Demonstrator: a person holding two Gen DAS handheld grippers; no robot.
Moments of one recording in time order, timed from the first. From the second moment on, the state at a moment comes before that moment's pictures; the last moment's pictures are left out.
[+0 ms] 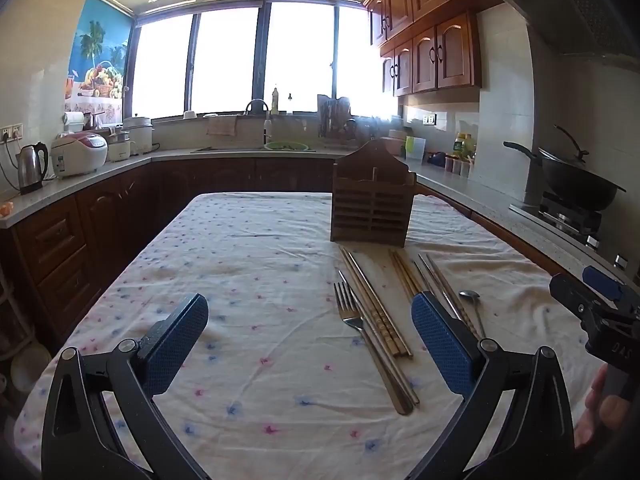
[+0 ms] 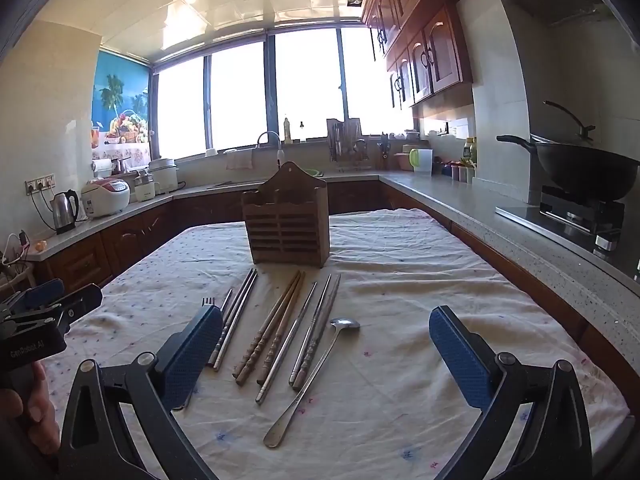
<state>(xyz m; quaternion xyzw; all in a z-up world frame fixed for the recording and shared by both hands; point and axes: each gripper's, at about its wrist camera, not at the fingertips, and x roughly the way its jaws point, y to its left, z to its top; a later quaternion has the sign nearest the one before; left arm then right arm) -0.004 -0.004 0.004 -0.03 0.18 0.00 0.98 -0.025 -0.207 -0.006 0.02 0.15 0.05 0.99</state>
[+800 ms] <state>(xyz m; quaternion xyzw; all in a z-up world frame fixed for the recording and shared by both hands) -0.006 -0.006 0.007 -0.03 0.18 0.00 0.98 -0.024 -0.210 -0.009 0.03 0.16 0.06 0.99</state>
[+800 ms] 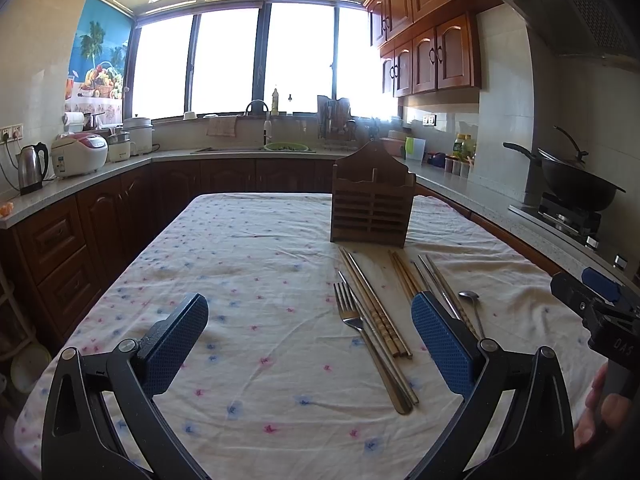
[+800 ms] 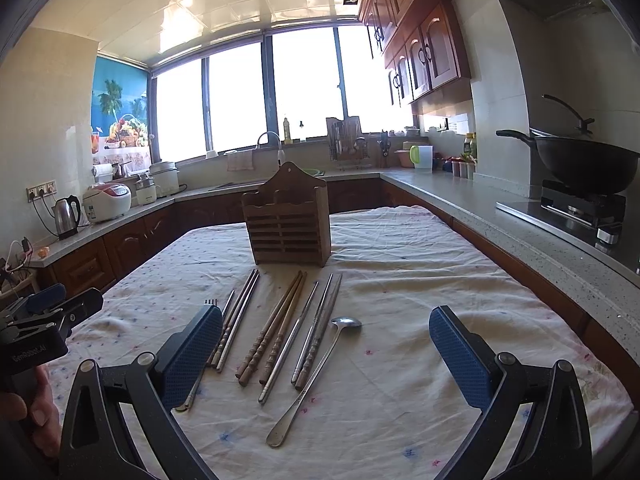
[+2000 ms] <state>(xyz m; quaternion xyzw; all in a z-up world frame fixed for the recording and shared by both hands) -0.007 -0.003 0.006 -0.03 0.18 -0.01 0.98 -0.025 -0.208 -0.008 0.03 0.16 0.06 0.98</state>
